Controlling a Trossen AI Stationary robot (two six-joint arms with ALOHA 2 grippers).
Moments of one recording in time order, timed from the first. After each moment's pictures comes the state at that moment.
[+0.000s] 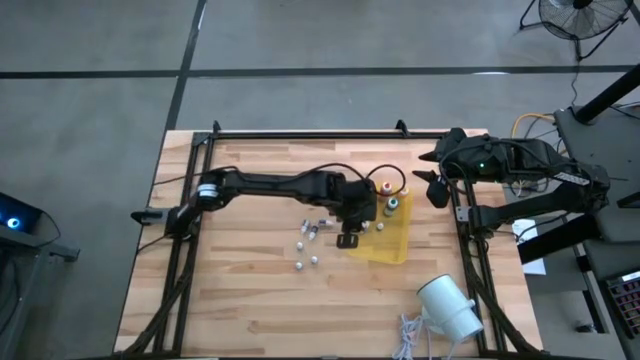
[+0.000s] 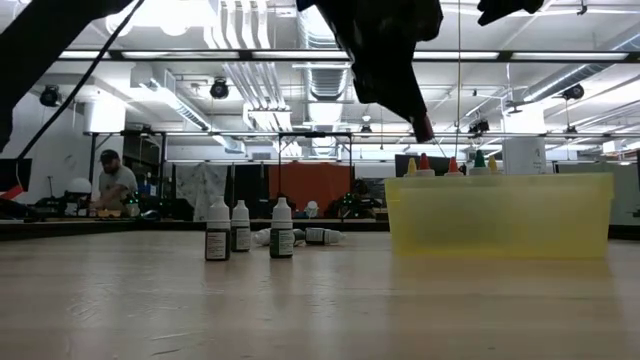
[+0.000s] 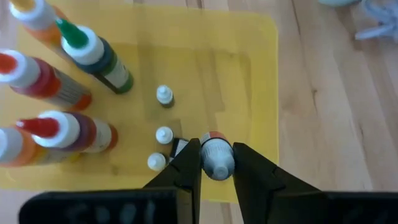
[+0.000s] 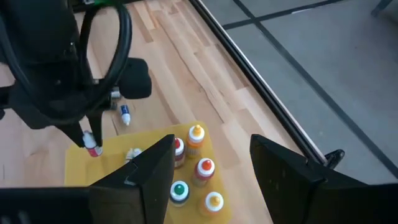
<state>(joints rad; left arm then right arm) 0.01 2.15 2.07 -0.87 0.12 0.11 -0.05 0.94 1.31 -1.10 0.34 0.23</state>
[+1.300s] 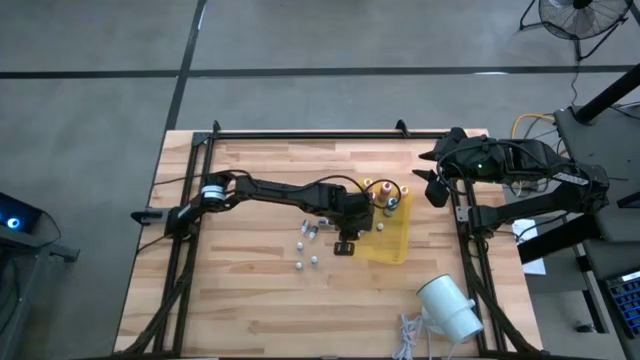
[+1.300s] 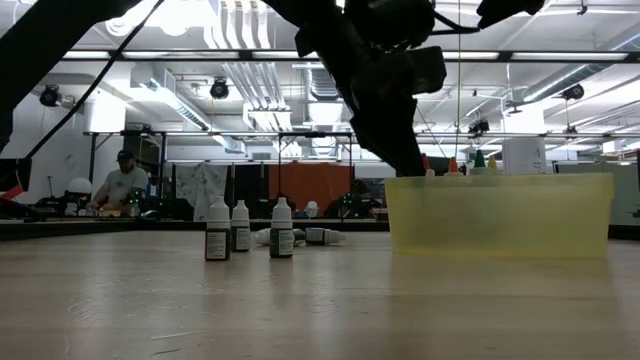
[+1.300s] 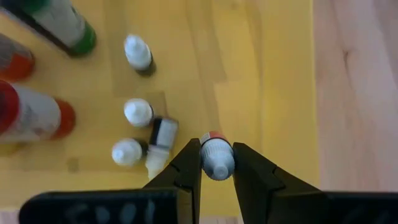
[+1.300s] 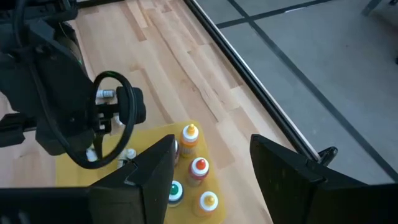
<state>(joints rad) 0.00 2.19 1.89 -0.70 0.14 0.12 -0.05 0.94 1.30 -1.09 0.37 0.23</state>
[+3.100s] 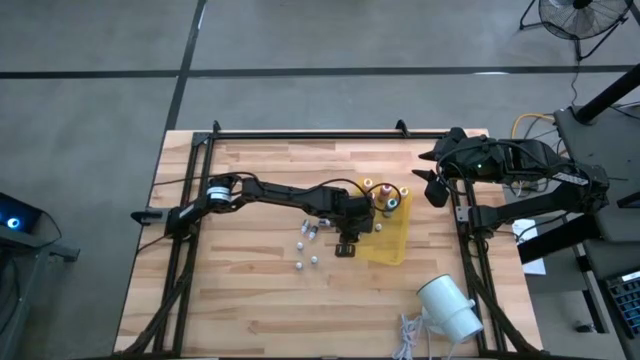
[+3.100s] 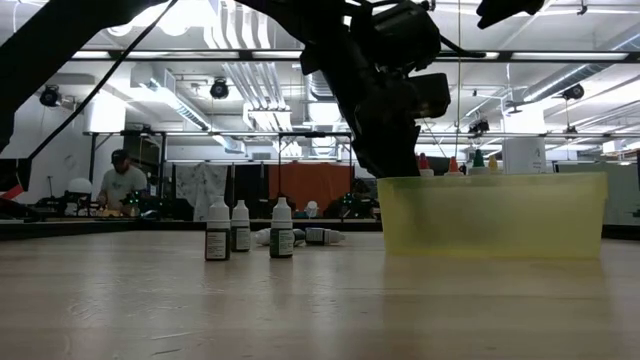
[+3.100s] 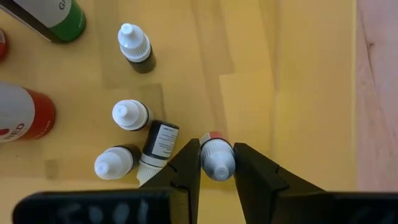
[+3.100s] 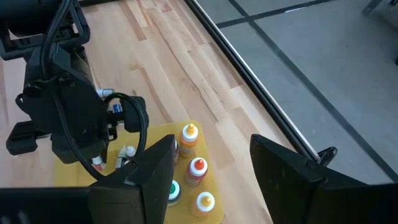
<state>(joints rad) 0.01 2.24 1.88 -0.68 0.14 0.10 -0.05 0.94 1.30 -1.10 0.37 0.23</state>
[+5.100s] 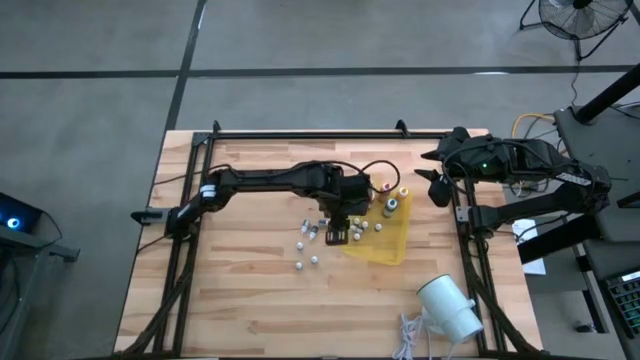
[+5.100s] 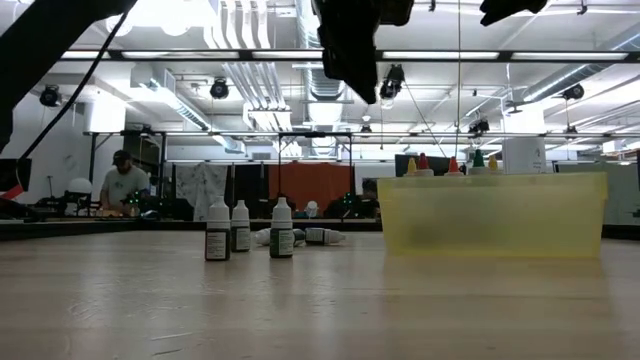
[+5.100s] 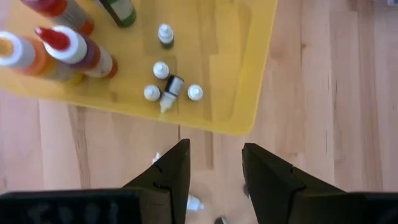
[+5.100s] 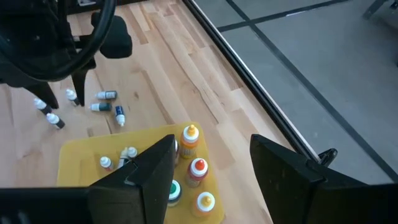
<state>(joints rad) 0.00 2.18 2.31 -1.28 0.11 0.02 -0.05 0.92 1.30 -1.10 0.37 0.23</state>
